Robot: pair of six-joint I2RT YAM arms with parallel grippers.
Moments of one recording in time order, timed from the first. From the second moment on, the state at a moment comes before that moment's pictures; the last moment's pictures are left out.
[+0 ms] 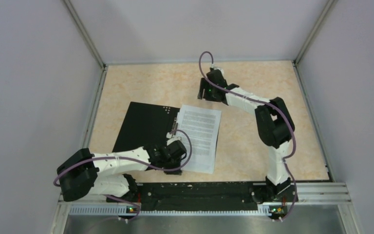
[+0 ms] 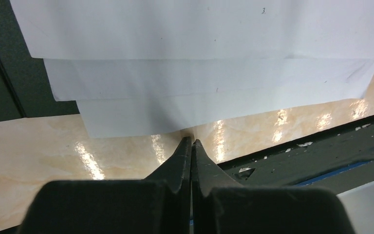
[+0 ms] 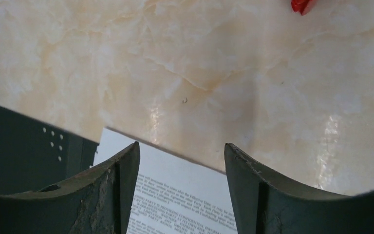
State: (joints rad) left arm -1.06 1.23 0.55 -0.49 -0.03 -0.99; right arm 0.54 1.99 1.48 -0.21 0.10 0.56
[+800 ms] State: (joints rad) left arm -1.06 1.29 0.59 -0.46 -0.18 -1.06; right arm 0.61 2.10 1.43 -0.10 0.02 0.60
